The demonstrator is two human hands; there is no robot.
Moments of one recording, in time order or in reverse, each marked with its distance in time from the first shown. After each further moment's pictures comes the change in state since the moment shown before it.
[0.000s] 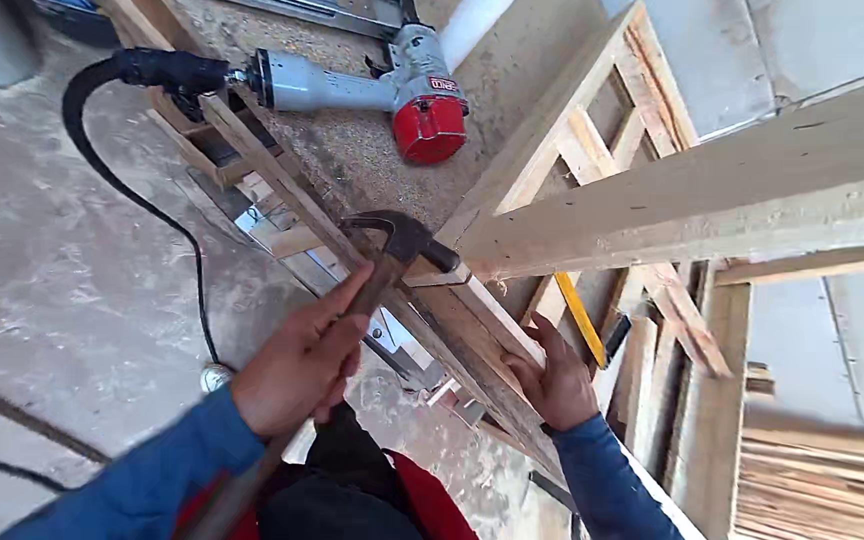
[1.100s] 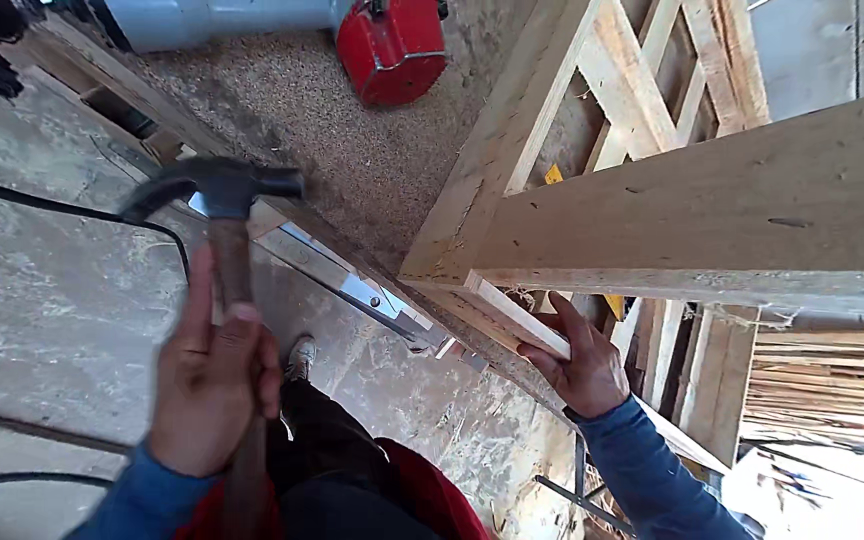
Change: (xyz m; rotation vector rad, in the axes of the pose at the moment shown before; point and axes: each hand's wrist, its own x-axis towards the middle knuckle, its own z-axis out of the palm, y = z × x) left_hand 0.021 -0.048 -0.028 -0.037 0.219 0.041; right_hand -0.015 0.015 0.000 -0.006 -0.030 0.010
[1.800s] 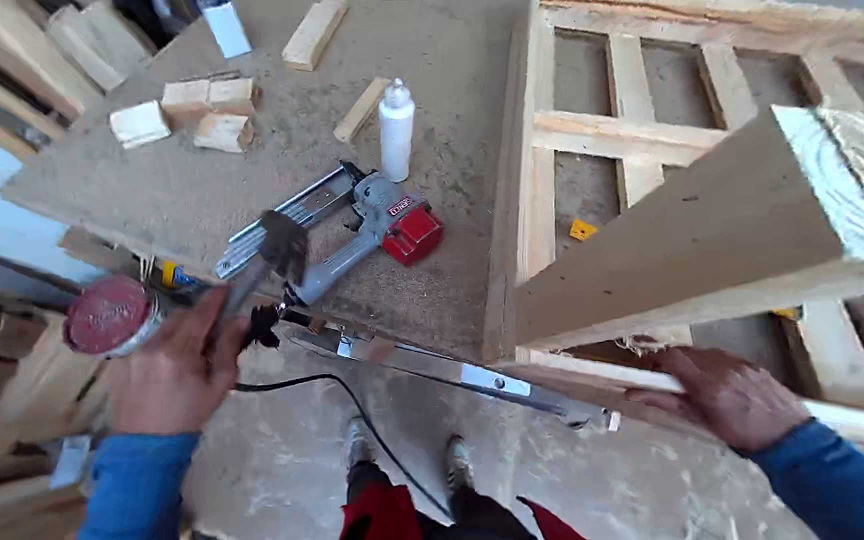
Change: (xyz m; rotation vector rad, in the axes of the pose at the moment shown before) left_hand 0.060 0.235 -0.129 1.608 0.356 0.861; right_hand -0.003 0.003 0.005 -0.070 0.173 -0.012
